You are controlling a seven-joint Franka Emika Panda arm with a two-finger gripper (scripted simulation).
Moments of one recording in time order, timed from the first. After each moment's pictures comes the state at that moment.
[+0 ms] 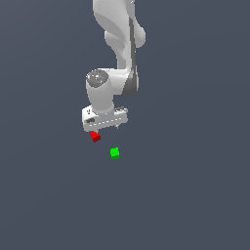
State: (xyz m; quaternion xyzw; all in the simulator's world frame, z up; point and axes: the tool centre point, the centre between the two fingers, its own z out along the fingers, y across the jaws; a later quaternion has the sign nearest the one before) arm -0.071 -0.089 0.105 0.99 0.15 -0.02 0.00
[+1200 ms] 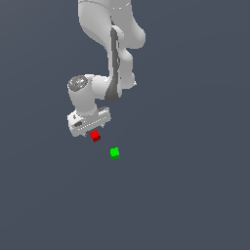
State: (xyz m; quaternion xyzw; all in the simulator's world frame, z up) arm -0.085 -0.163 0.070 0.96 0.29 0.00 0.00
